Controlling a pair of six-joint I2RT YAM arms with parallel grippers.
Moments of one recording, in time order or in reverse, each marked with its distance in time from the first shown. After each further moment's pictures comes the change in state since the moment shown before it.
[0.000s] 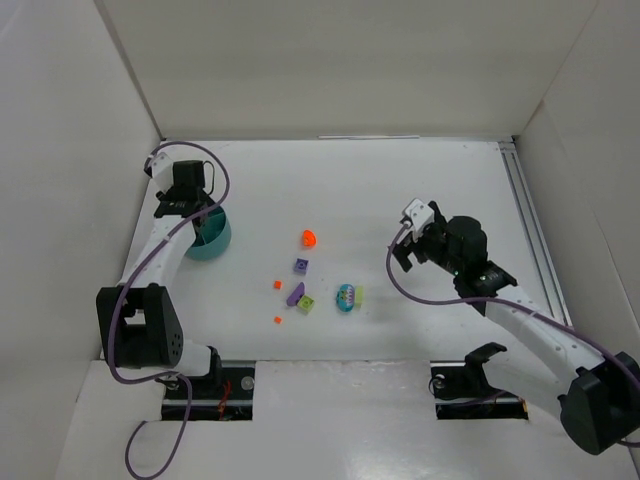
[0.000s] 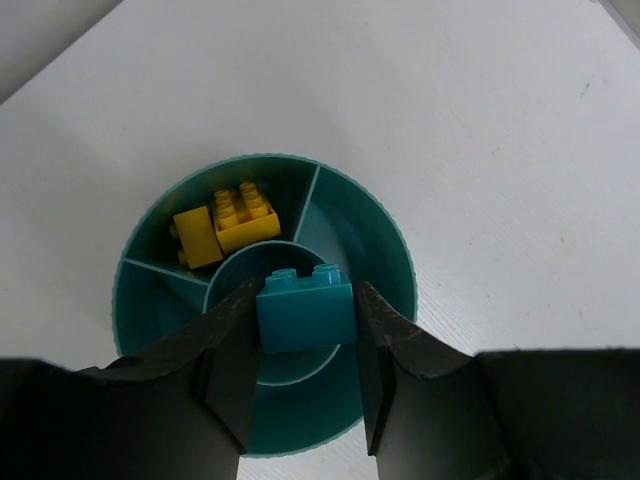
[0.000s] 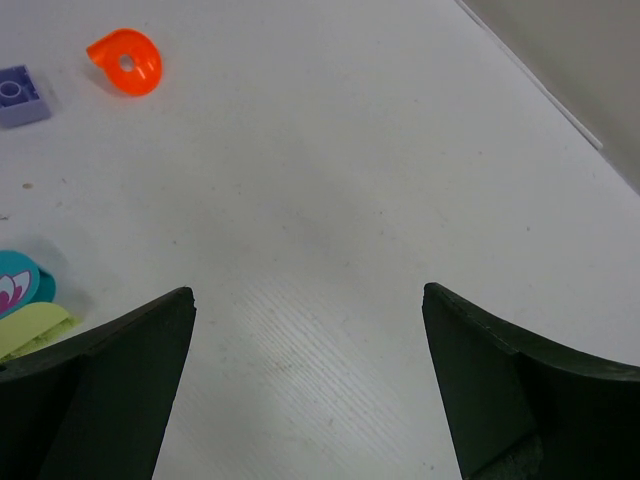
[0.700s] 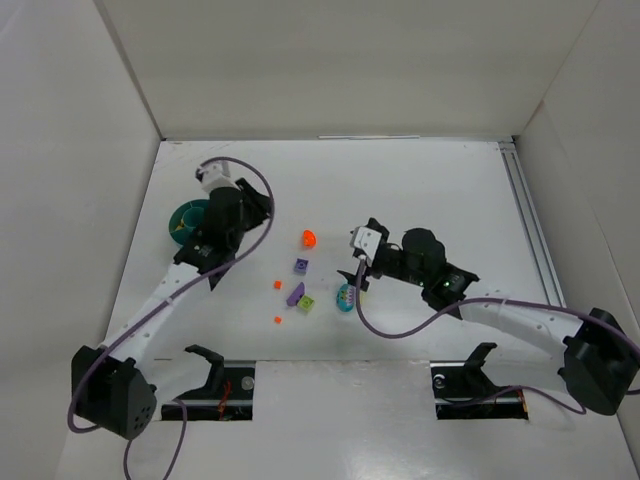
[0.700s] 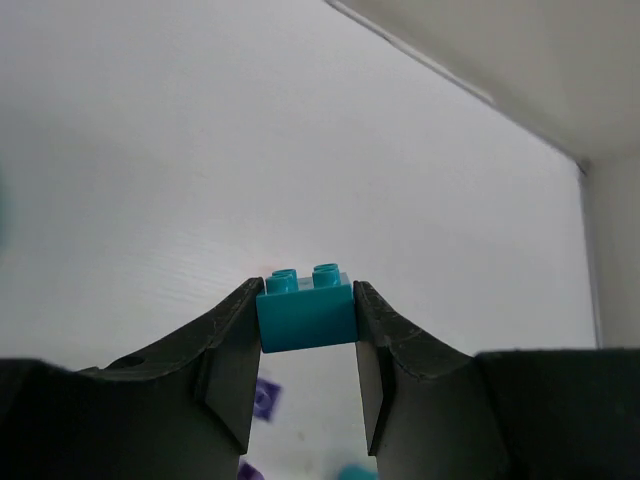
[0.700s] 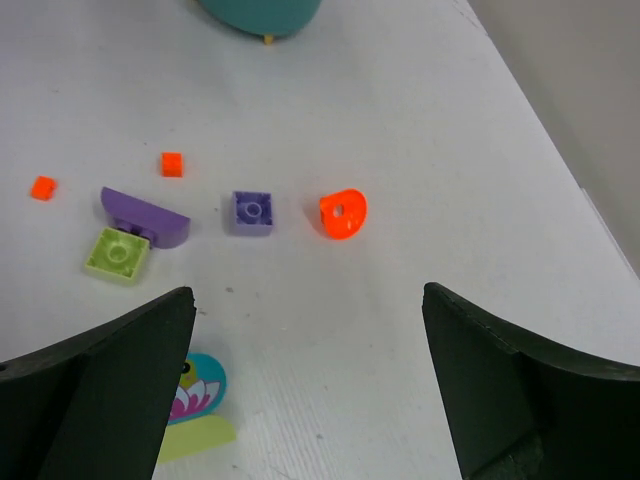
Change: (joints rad) left arm -0.463 -0.357 -0.241 0.242 0.213 -0.074; right arm 0.356 0.184 0.044 0.238 -0.085 -0.053
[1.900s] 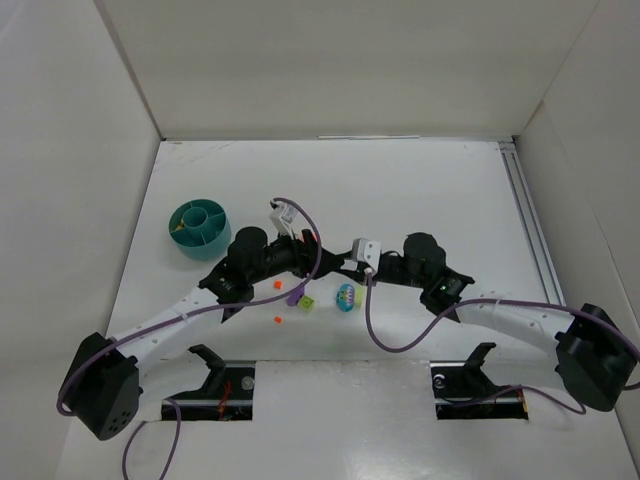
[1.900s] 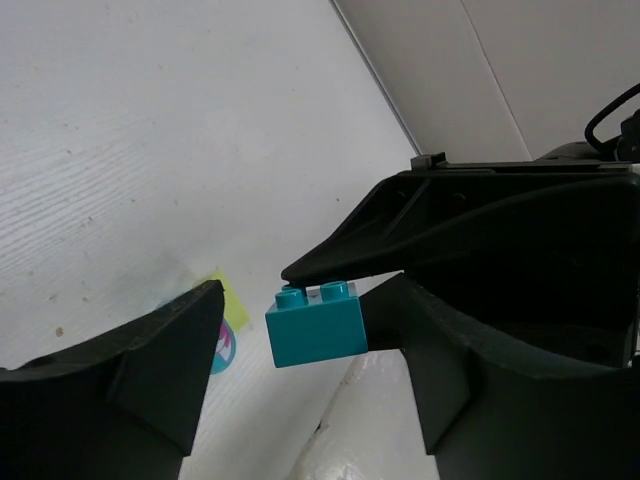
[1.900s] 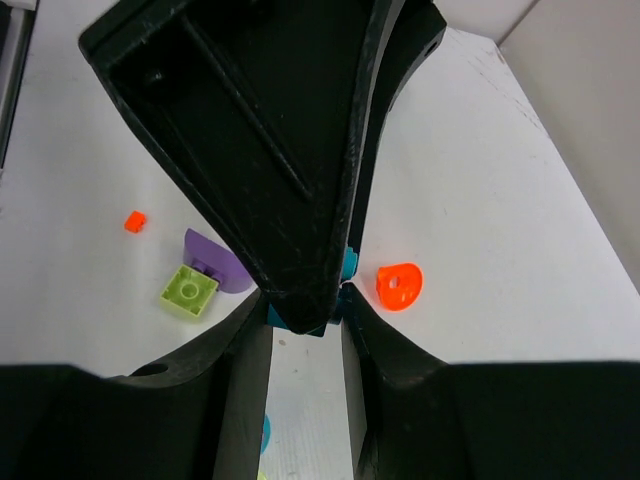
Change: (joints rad) left arm -0.179 -0.024 -0.273 0.403 0.645 0.013; right arm 0.003 0.015 -0.052 0.152 -0.215 0.007
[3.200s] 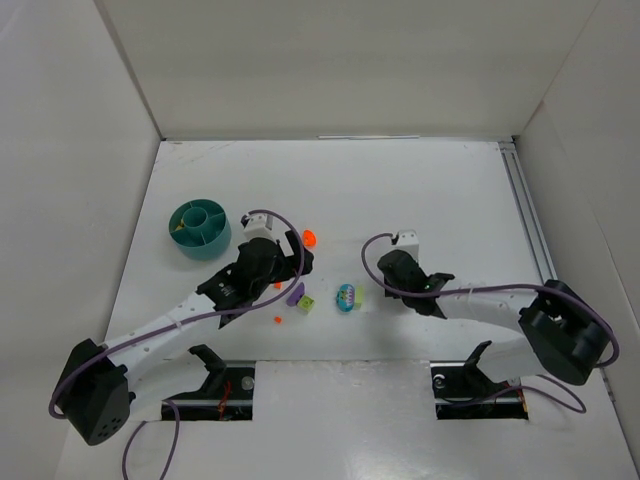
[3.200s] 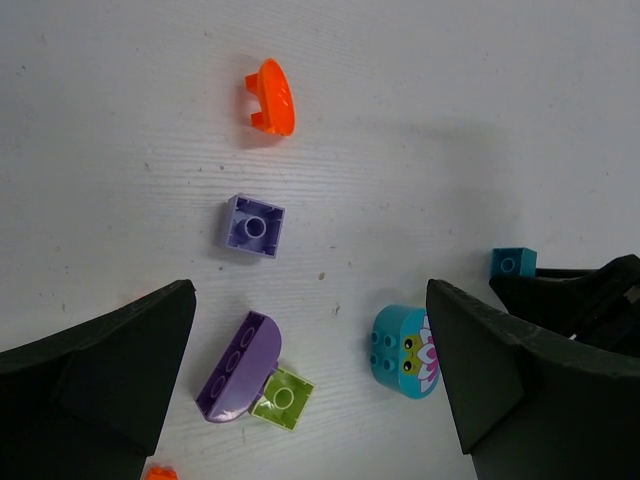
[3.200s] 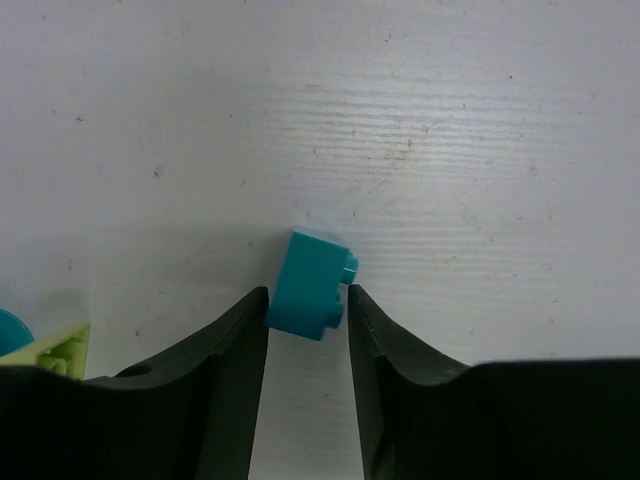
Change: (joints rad) left arm -0.068 -0.050 0.000 -0.394 -0.686 -0.064; right arm 0.000 0.180 -0.030 -0.566 1.021 0.996
